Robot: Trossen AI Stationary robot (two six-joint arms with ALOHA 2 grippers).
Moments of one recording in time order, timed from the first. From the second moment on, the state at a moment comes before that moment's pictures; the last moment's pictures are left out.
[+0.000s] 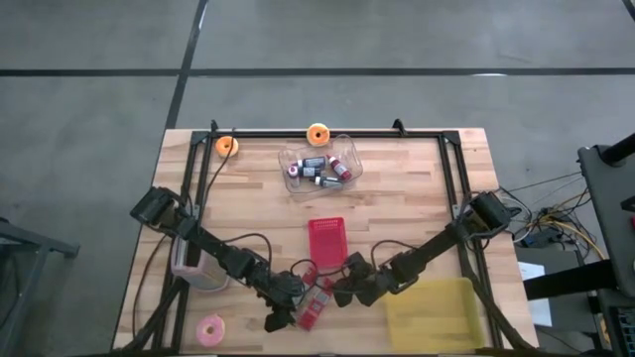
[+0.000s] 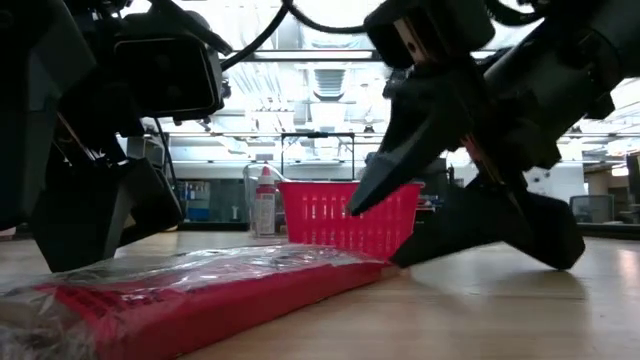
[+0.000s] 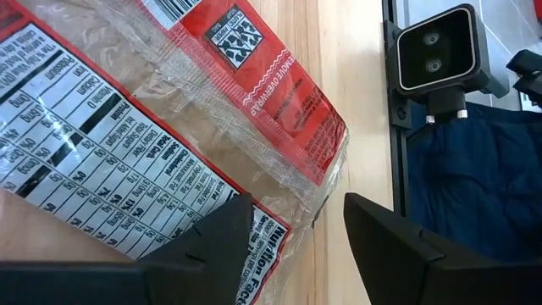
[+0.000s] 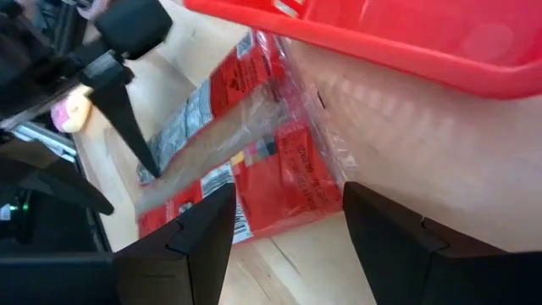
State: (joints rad) left arm -0.53 1.89 0.85 0.20 0.23 -0.79; right arm 0.53 1.95 0.96 0.22 0.38 1.52
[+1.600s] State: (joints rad) left arm -0.53 1.89 0.84 0.21 0.23 -0.79; right arm 0.50 2.08 1.13 0.22 0.24 1.39
